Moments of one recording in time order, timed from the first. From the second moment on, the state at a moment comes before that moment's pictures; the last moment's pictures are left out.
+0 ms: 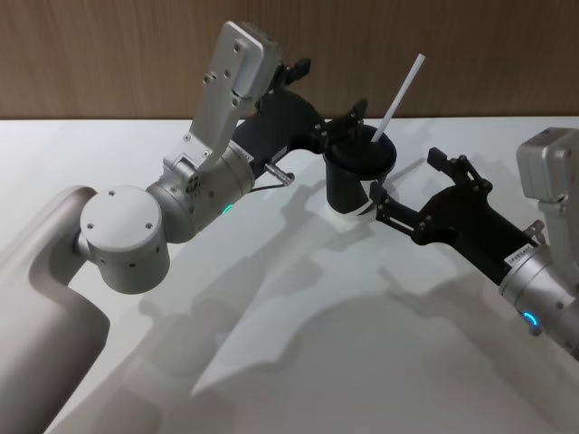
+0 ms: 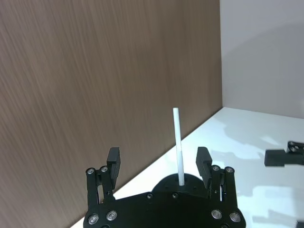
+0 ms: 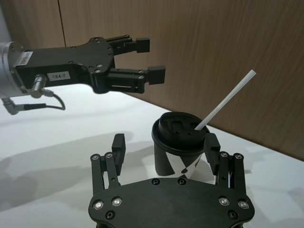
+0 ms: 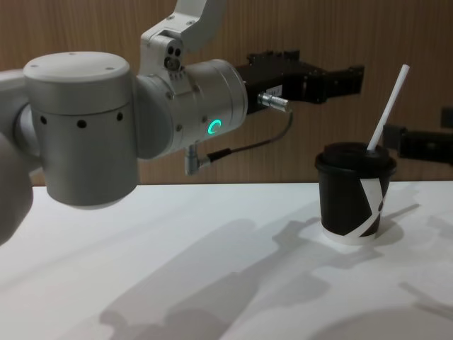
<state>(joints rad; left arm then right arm) -0.56 0.17 0.59 -1.41 -0.27 -0.01 -0.25 -0.01 0.51 -0.21 -1.90 0.35 0.12 0.25</state>
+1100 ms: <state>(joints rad) -0.46 0.20 0.57 -1.51 -0.19 0.10 -0.16 0.07 0.48 -0.21 -1.84 0.31 0.13 0.28</state>
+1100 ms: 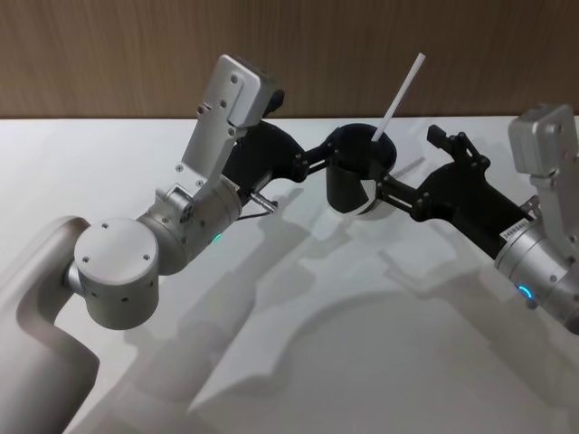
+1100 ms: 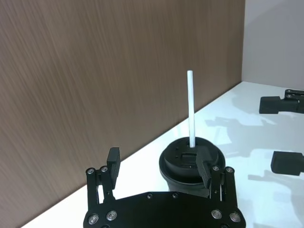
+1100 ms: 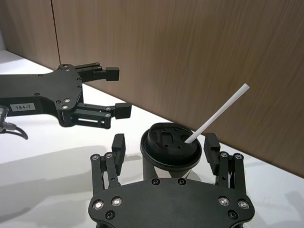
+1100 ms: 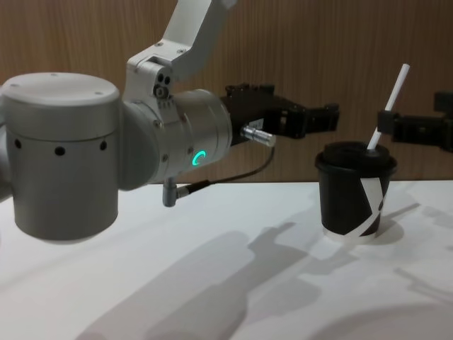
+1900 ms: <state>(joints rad) -0.42 0.18 0.55 -1.53 -0.18 0.12 -0.14 0.11 0.45 -0.22 -1.80 0.28 0.13 0.30</state>
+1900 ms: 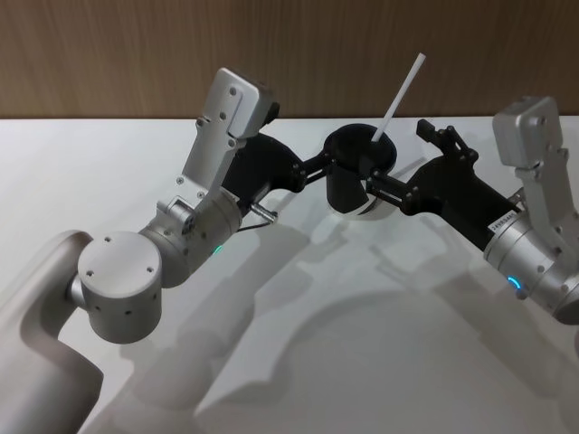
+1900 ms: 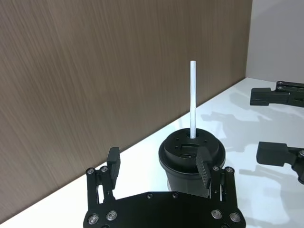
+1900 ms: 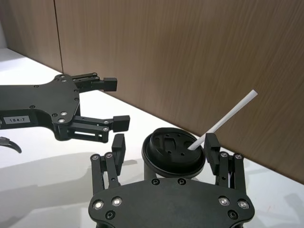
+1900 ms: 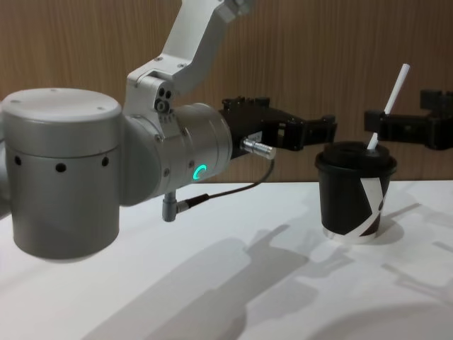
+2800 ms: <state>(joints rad) -0.41 0.18 0.55 -1.53 -0.18 0.12 -0.14 0.11 0.45 -0.22 -1.80 0.27 0.13 0.30</state>
